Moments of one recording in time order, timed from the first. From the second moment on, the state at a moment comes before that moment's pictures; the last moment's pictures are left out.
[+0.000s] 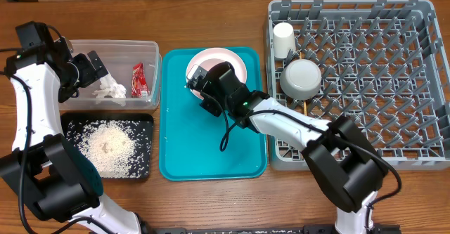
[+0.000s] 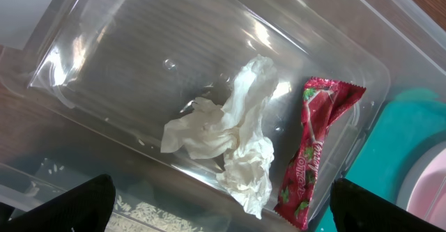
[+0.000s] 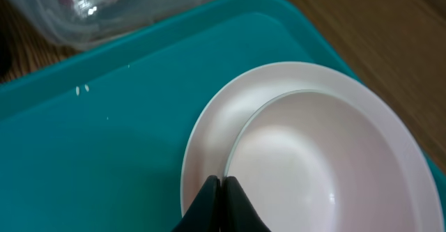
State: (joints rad) left arm 0.41 1.87 1.58 -0.93 0.15 -0.18; right arm 0.72 1.98 1.28 -0.03 -0.05 -0.30
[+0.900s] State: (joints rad) left arm 0.41 1.87 1.58 -0.93 0.15 -0.18; right arm 0.40 1.35 1.29 -0.66 -0.43 0.45
